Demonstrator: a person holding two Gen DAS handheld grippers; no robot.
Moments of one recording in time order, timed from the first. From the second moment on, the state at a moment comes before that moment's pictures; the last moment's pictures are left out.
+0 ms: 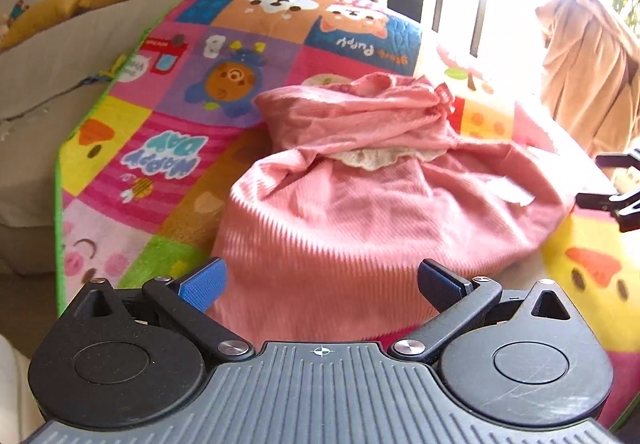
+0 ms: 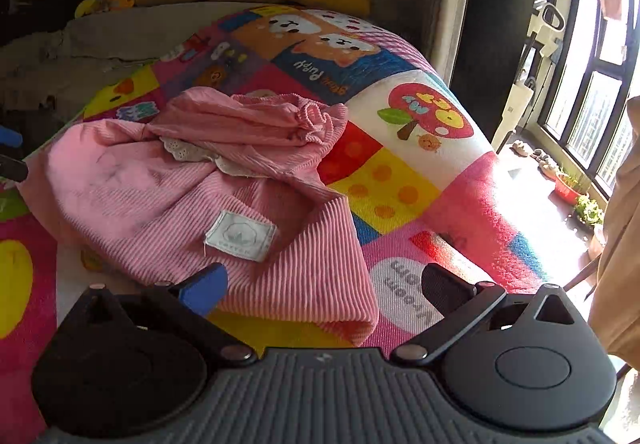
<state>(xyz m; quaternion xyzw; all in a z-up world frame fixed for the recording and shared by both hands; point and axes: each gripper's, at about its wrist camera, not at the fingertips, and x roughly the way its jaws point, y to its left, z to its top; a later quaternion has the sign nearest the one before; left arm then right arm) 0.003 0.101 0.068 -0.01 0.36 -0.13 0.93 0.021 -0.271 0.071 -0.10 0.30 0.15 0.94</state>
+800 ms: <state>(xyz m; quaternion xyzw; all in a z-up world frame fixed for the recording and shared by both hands) 0.145 0.067 0.005 0.06 0.42 -0.13 0.90 0.202 -0.237 0.020 0.11 0.41 0.24 0.87</state>
